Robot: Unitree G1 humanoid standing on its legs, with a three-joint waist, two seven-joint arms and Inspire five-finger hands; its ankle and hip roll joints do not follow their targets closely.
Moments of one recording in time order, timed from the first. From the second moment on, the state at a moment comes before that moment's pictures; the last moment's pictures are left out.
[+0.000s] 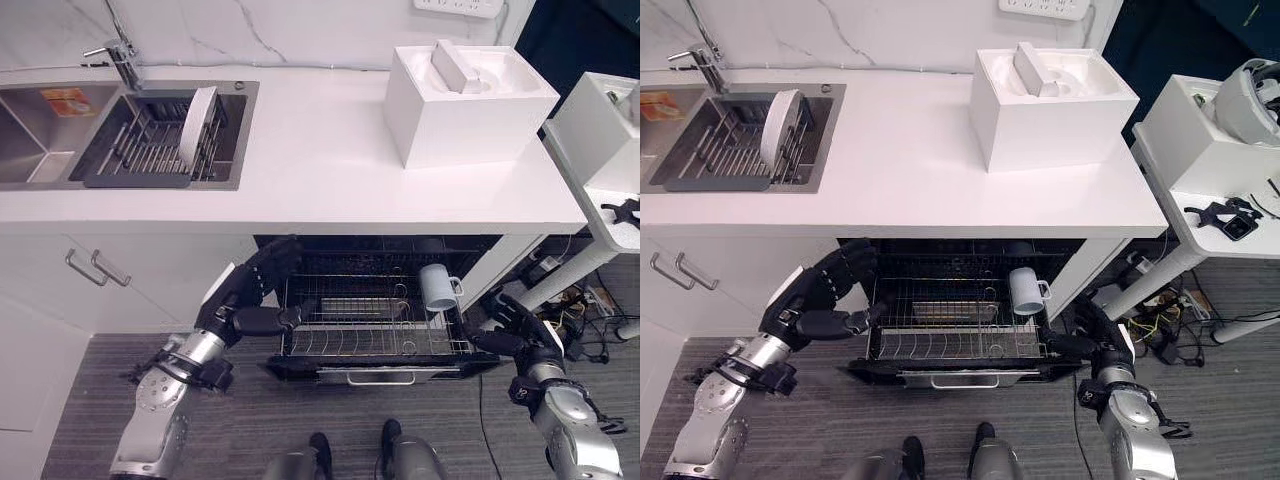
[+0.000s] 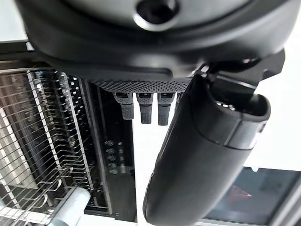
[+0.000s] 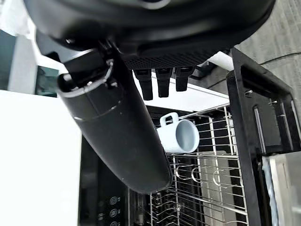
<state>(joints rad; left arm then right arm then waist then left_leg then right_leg) 0.08 0.49 0.03 -0.09 -0.50 -0.13 -0.36 0.12 -0.35 -0.21 0.00 0.33 0.25 -0.08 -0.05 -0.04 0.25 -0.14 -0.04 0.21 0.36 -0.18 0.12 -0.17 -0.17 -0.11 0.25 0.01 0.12</state>
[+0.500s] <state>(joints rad) 0.16 0.48 0.03 -0.13 -0.55 -0.13 -0.38 0.19 -0.36 -0.20 -0.15 0.36 0.13 -0.11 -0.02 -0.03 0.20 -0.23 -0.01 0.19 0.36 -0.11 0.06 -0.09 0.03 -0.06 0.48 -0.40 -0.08</state>
